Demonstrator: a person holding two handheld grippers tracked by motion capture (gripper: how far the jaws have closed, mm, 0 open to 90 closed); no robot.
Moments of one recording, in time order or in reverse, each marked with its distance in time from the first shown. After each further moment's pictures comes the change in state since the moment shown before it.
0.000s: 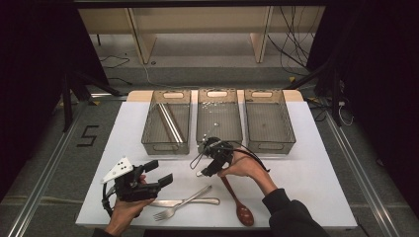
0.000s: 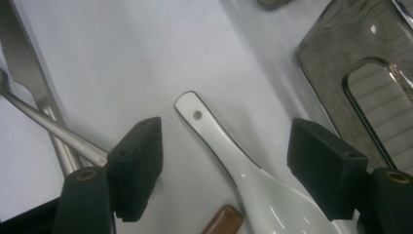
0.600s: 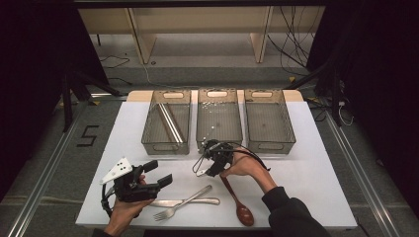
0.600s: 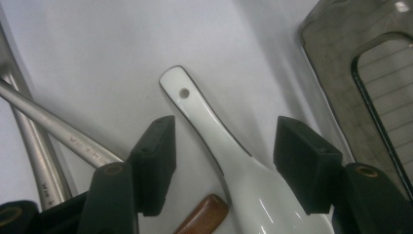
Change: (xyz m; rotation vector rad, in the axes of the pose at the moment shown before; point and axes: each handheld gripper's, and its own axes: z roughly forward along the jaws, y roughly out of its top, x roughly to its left) left arm -0.001 0.000 -0.002 -0.003 0.000 0.007; right arm -0.003 -0.004 0.011 0.063 -0.027 -0.065
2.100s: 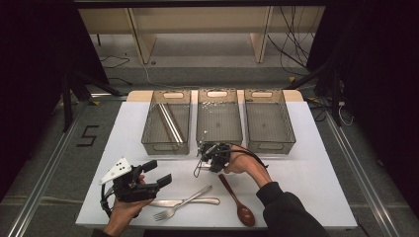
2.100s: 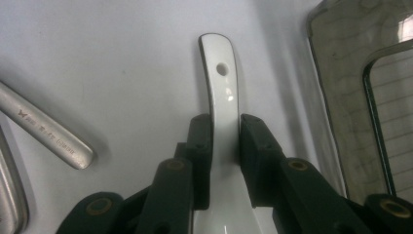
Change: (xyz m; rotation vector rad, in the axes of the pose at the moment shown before) left arm 0.001 0.000 -0.001 -0.003 0.002 0.002; right arm -0.001 0.006 0.011 0.106 -0.052 -0.138
